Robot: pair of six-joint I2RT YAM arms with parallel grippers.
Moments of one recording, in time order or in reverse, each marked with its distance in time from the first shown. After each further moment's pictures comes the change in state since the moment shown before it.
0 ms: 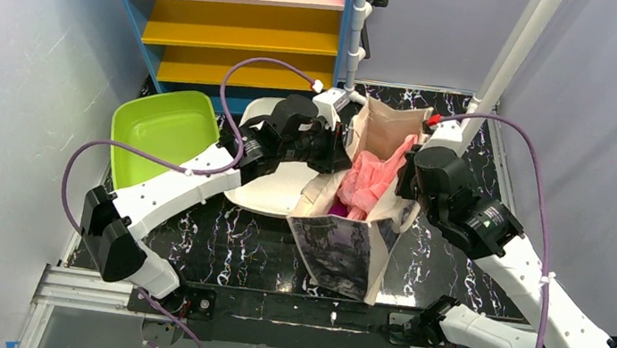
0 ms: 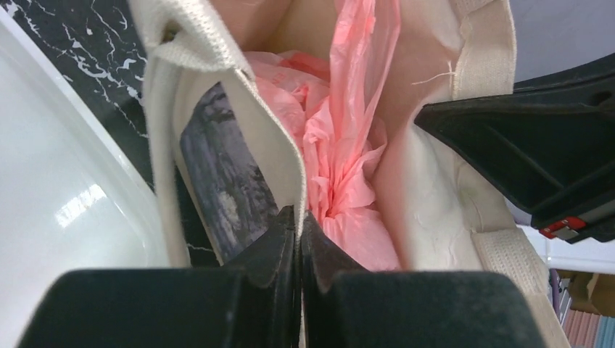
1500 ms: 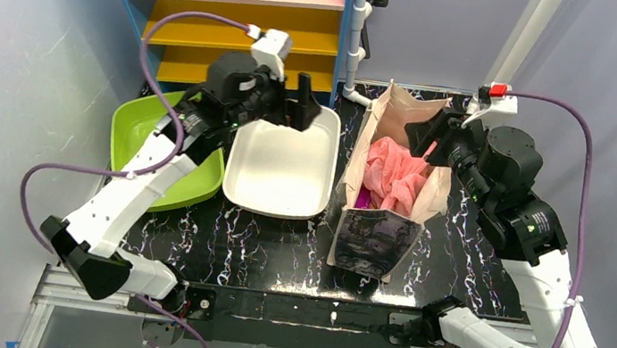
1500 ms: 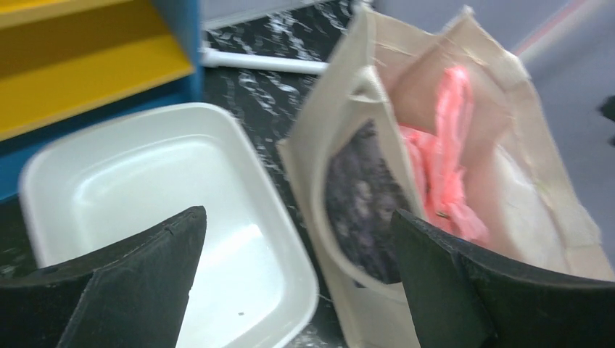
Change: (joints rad) left arm 0.177 -0.090 0.198 -0.127 -0.155 0.193; right arm -0.273 -0.037 0.164 0.196 -0.362 -0.093
